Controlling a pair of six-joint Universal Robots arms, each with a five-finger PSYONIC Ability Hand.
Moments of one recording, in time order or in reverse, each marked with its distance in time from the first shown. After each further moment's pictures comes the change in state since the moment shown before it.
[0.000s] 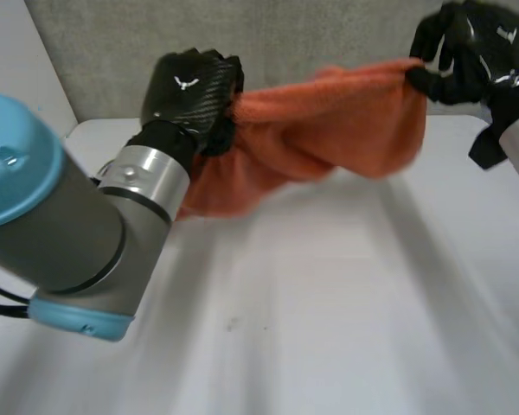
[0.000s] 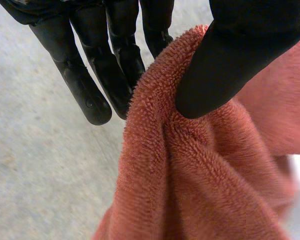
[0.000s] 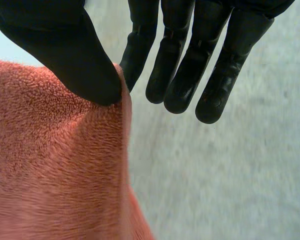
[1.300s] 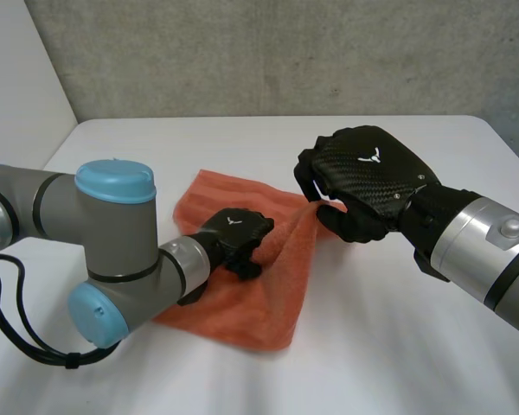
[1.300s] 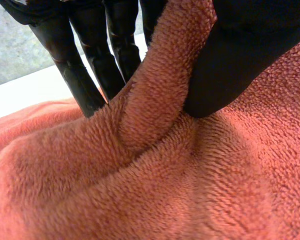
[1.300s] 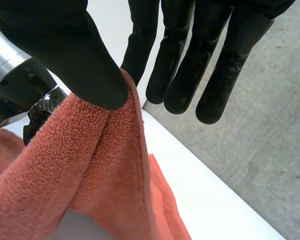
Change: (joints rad) left arm 0.102 -0.384 0.106 -0.379 0.384 -0.034; right arm 0.256 -0.124 0.062 0.529 -0.126 -0.490; left_hand 0.042 -0.047 -0.062 -0.048 -0.012; right_hand 0.002 0.000 0.001 0.000 0.020
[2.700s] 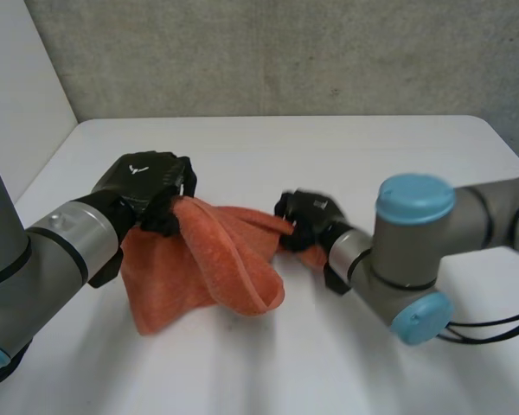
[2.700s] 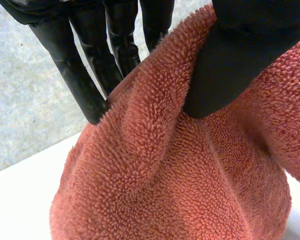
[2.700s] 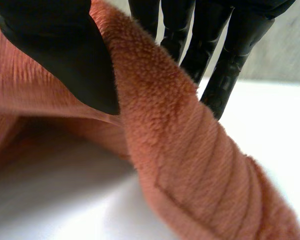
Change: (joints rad) left arm 0.139 0.503 -0.285 -0.024 -0.141 -0.034; right arm 0.155 0.744 -0.350 -0.223 0.336 0.502; left_hand -0.007 -0.040 -0.023 -0.042 -0.005; right_hand -0.007 0.002 0.000 0.000 -0.020
